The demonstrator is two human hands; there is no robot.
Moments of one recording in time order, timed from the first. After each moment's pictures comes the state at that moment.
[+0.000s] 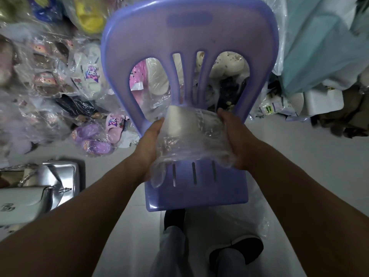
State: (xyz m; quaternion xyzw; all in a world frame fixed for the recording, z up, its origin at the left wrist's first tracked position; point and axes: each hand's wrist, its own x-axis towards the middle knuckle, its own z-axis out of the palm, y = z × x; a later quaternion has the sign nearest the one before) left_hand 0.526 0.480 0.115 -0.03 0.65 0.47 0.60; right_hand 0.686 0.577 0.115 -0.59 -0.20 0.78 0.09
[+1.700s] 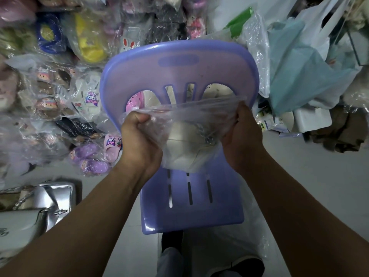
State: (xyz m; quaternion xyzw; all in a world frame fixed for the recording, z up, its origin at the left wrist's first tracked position) left_hand 0.523 0.536 0.173 0.00 0.50 0.69 0.52; right_hand 0.670 0.617 0.155 -0.54 -0.24 0.68 0.44
